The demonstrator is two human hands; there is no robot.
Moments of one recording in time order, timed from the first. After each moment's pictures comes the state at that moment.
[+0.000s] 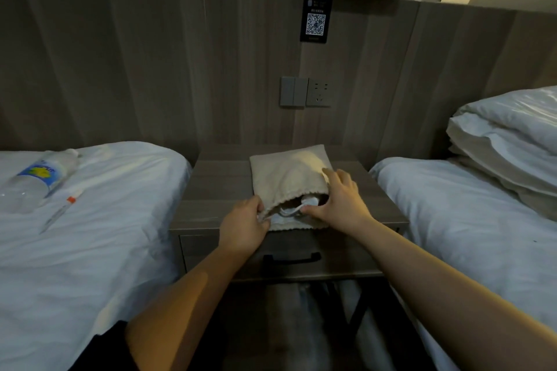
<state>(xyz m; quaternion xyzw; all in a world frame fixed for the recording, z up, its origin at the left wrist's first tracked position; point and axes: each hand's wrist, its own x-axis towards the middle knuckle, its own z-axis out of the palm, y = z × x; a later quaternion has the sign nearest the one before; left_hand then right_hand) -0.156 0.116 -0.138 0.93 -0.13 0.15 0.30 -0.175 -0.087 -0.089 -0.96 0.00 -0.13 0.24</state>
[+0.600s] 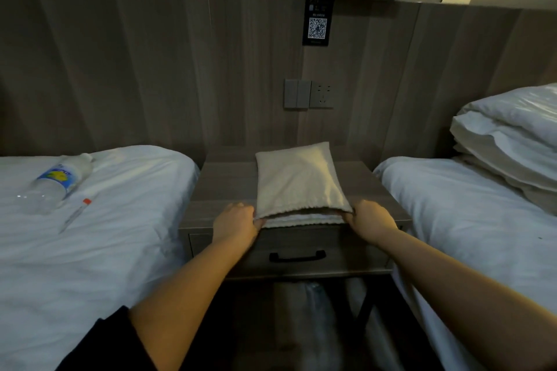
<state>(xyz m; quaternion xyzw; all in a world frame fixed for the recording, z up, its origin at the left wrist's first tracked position) -0.163 0.132 -0.124 0.98 -0.09 0.09 0.13 -0.183 -0.131 -0.114 -0.98 0.08 -0.06 0.15</state>
